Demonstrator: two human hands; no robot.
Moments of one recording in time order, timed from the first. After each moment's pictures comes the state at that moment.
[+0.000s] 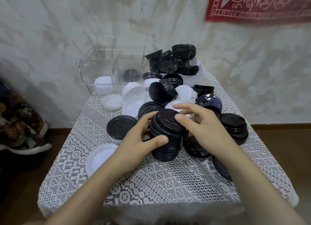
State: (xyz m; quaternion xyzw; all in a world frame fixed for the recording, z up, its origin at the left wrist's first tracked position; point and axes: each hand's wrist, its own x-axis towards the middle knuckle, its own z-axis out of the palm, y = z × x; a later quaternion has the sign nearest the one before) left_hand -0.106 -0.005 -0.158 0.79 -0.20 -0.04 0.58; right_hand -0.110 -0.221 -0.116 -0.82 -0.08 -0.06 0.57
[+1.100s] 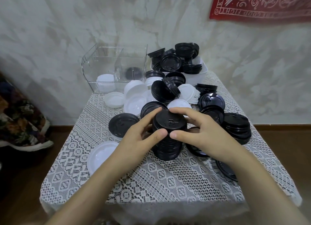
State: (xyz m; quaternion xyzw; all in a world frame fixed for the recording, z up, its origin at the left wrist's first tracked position) left_hand -0.112 -0.003 -0.154 0.77 -0.20 -0.03 0.61; right_hand -0.122 -0.223 -0.111 -0.85 -0.15 0.03 0.50
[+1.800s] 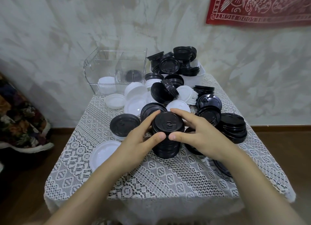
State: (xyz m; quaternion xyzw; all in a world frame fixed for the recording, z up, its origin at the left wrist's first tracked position) left_hand -0.118 0.002 -0.156 0.79 -0.21 -0.05 0.57; right_hand -0.123 -0.223 -0.119 -0.85 -0.14 0.04 0.50
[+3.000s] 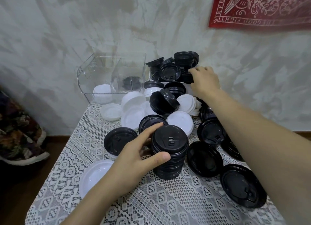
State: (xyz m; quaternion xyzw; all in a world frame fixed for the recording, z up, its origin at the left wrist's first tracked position) left_hand -0.102 0.000 -0.156 0.79 -0.19 -0.05 0.57; right_hand 0.102 -0.262 -0.086 -0.99 0.00 -0.16 0.04
